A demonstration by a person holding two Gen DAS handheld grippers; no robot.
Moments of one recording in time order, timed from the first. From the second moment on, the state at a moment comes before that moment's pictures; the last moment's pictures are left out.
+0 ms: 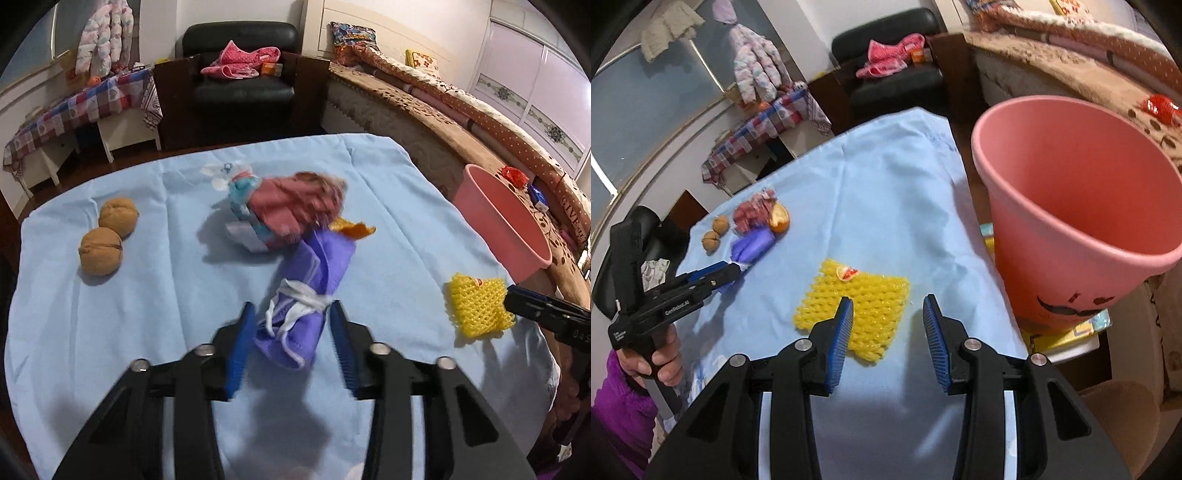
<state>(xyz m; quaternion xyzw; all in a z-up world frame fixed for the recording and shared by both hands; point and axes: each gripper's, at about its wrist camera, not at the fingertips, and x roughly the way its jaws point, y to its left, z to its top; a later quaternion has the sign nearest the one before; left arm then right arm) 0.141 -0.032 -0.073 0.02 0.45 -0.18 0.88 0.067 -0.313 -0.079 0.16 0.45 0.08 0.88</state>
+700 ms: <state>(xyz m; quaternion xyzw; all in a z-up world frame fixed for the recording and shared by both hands) 0.094 -0.005 -0.047 -0.03 0.42 -0.20 0.89 0.051 -0.252 -0.052 0.09 0.44 0.15 0.88</state>
